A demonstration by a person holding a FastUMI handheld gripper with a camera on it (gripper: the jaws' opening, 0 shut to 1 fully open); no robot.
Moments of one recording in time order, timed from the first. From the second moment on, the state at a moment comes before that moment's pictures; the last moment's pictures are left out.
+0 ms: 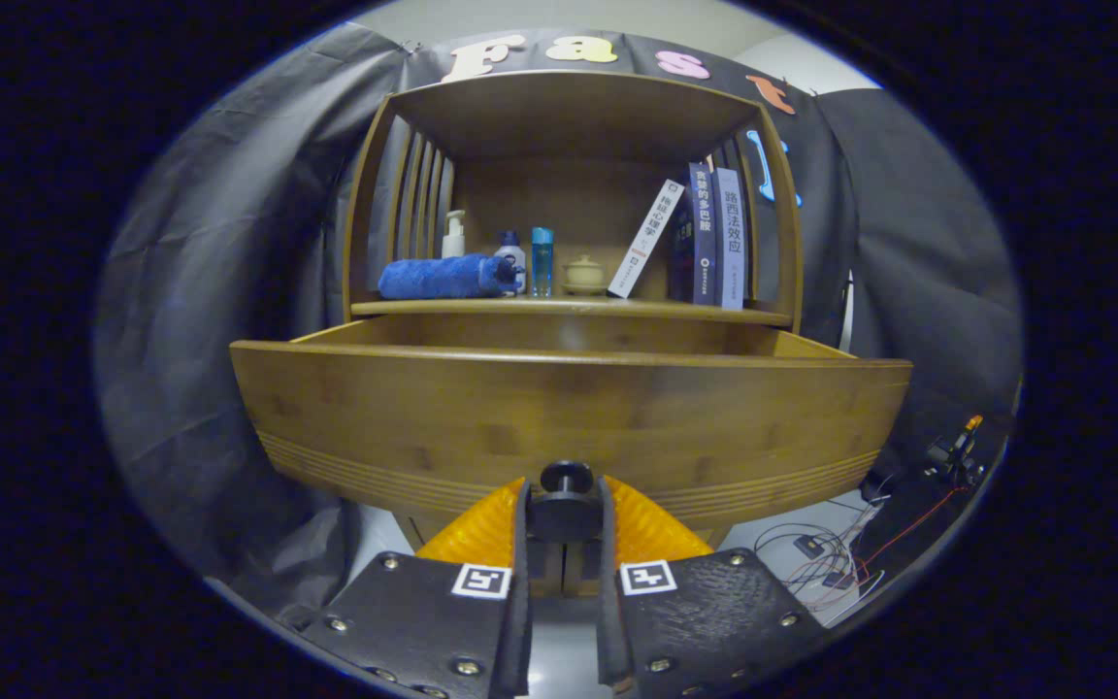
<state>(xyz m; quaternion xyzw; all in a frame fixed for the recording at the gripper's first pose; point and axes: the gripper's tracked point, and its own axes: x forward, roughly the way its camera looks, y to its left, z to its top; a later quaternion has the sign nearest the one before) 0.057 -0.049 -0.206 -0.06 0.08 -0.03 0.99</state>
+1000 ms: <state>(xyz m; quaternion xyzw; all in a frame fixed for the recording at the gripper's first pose) 0.030 -0.026 -0.093 -0.05 -0.01 -0.02 1.00</state>
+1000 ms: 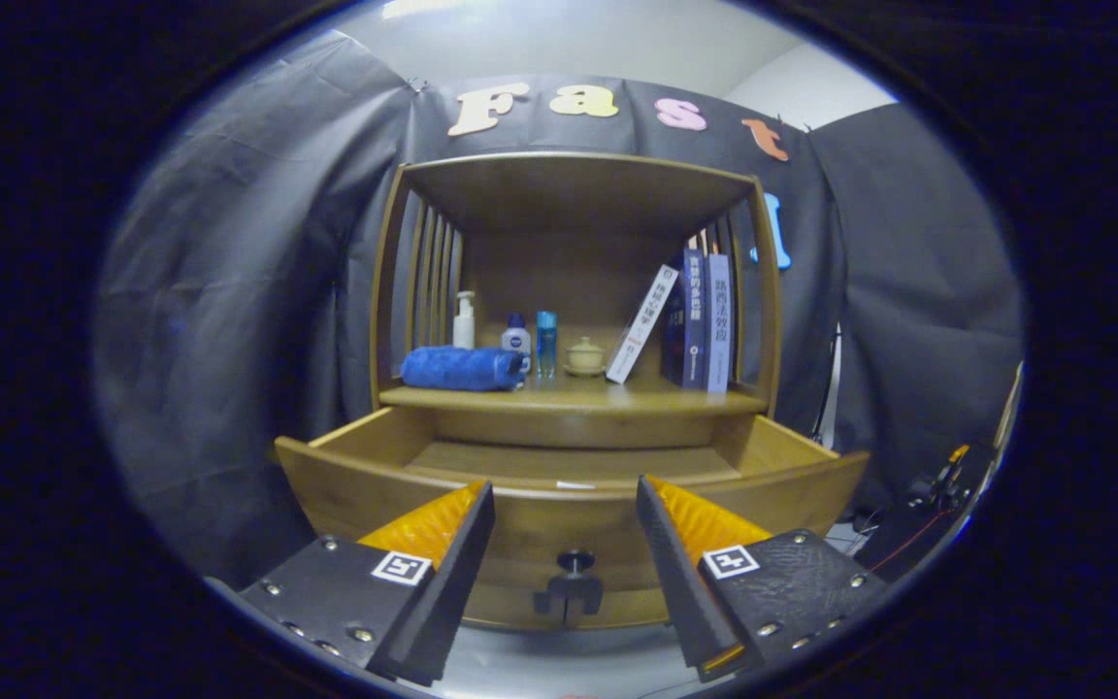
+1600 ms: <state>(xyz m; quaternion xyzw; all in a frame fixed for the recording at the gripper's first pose) 0.118 -0.028 -0.076 -0.02 0.11 -0.03 0.99</state>
